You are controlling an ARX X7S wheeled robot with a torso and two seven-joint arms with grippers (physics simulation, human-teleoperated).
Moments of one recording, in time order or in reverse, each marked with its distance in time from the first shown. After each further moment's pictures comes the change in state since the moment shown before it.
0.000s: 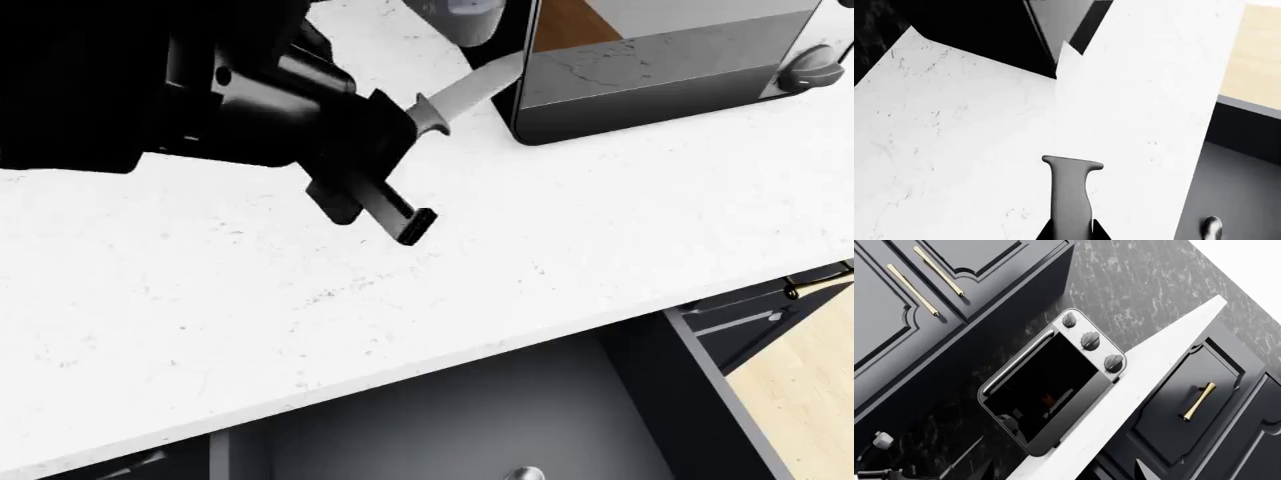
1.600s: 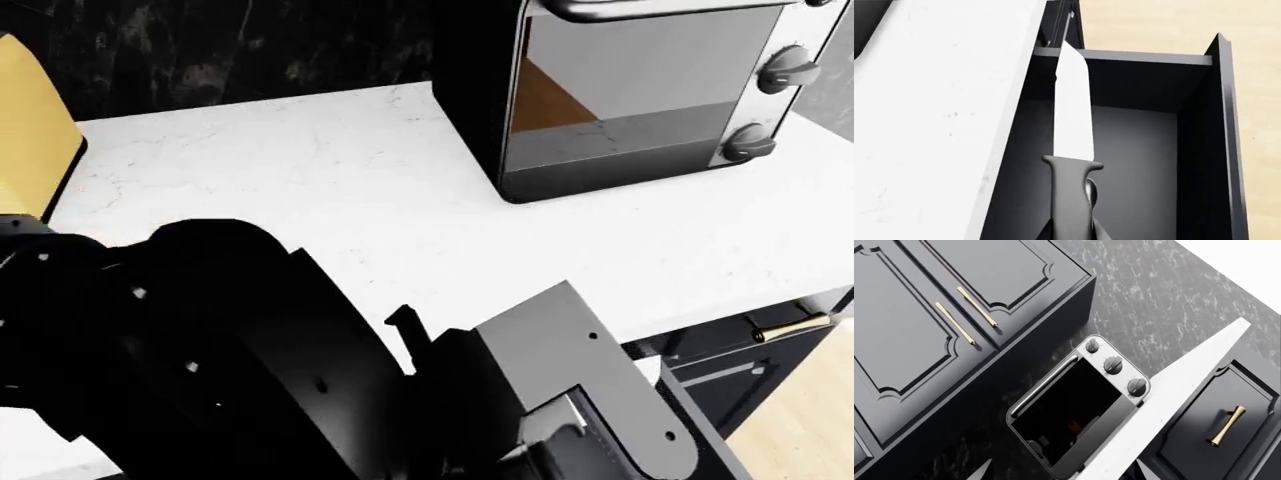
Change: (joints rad) left arm 0.461 0.179 0.078 0.494 -0.086 0.393 -0.297; right arm 0.012 0.000 -0.017 -0.003 -0.028 0.000 0.000
